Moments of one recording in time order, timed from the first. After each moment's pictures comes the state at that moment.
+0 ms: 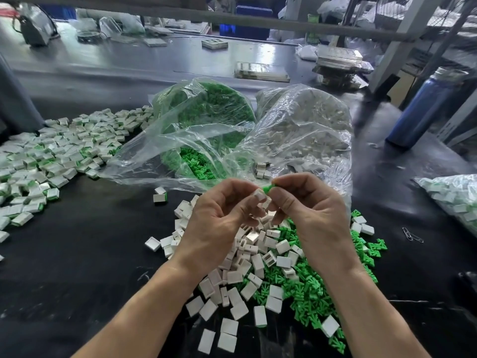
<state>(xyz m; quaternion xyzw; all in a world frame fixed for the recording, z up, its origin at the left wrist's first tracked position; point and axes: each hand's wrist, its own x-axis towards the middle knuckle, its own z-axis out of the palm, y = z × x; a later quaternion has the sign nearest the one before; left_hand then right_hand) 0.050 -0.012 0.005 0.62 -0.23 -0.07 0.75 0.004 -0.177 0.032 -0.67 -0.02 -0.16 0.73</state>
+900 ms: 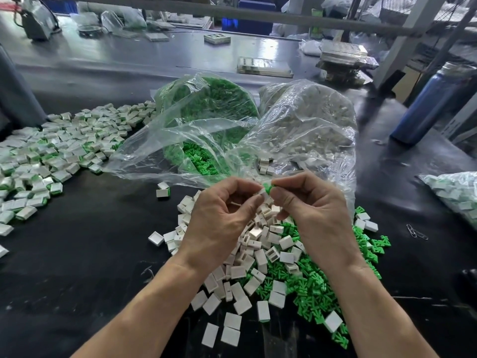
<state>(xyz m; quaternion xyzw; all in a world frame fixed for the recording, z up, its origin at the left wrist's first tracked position) 0.046 -0.010 0.006 0.70 -0.21 -0.01 0.68 0.002 -0.181 0.028 -0.73 0.00 -0.15 0.66</state>
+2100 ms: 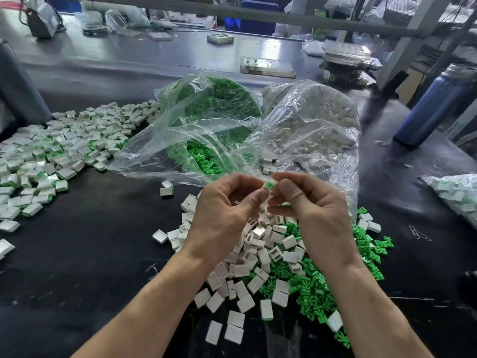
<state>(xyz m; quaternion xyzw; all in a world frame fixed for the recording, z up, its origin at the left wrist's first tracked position) 0.046 -0.012 0.016 0.68 -0.18 -0.03 0.71 0.006 -0.174 0.023 -0.71 0.02 -0.15 0.69</state>
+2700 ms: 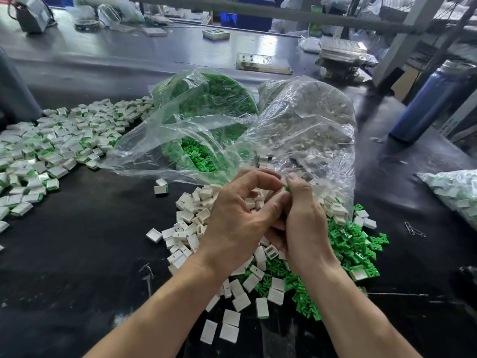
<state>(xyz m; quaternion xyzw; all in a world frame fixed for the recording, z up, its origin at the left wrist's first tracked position) 0.032 -0.035 0.023 0.70 -0.25 0.03 0.67 0.002 -0.142 0.029 -0.61 0.13 -0.07 0.78</state>
